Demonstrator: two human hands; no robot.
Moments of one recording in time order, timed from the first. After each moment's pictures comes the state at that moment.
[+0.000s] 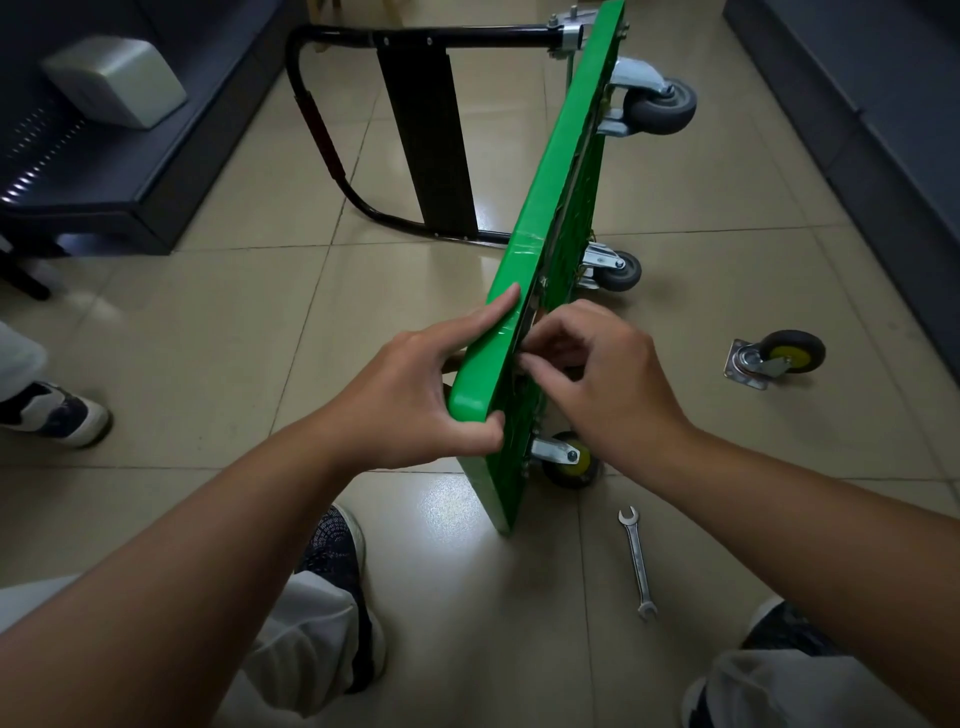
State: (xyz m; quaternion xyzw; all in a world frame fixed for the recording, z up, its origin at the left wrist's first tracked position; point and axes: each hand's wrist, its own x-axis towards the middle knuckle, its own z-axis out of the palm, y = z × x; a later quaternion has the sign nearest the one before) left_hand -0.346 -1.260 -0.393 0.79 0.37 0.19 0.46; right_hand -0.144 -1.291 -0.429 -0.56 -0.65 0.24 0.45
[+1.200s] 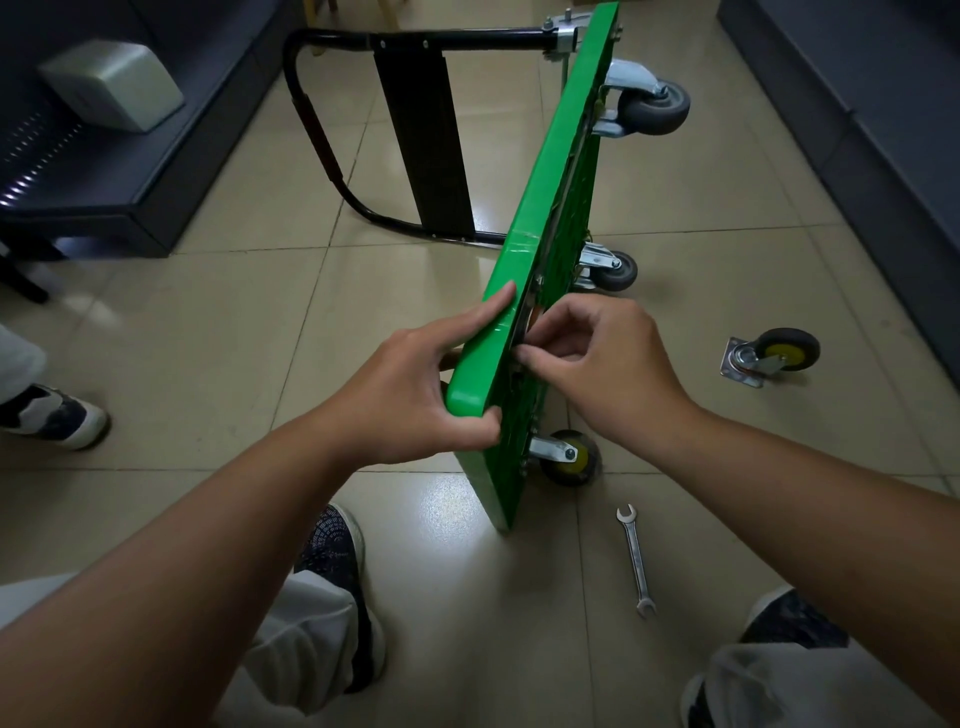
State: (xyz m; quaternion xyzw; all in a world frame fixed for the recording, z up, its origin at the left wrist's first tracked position) left_hand -0.346 -1.261 -0.392 0.78 0.37 0.19 0.46; right_hand -0.144 -1.290 -0.413 -0.62 -0.57 0.34 0.43
